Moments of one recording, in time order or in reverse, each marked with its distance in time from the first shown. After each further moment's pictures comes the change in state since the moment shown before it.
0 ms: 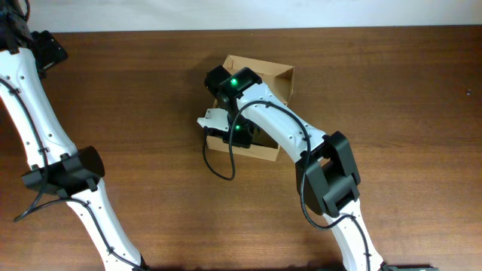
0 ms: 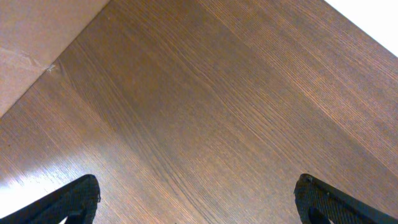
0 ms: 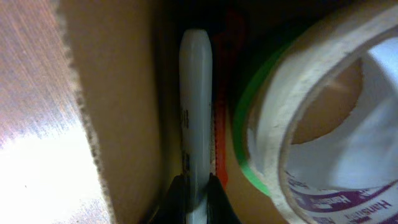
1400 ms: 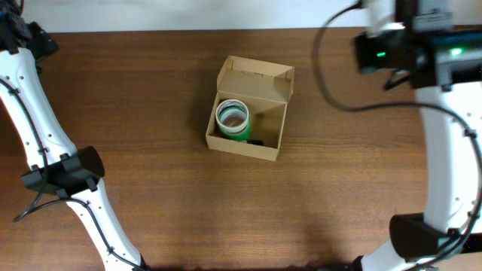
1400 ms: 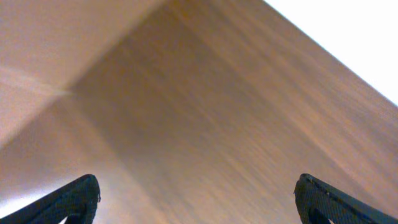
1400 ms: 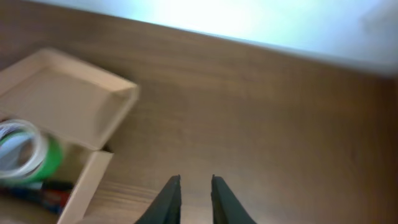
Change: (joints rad) left arm 0.000 0.000 0.000 0.104 -0.025 -0.011; right arm -0.607 -0.568 0.138 0.022 0.102 0.542
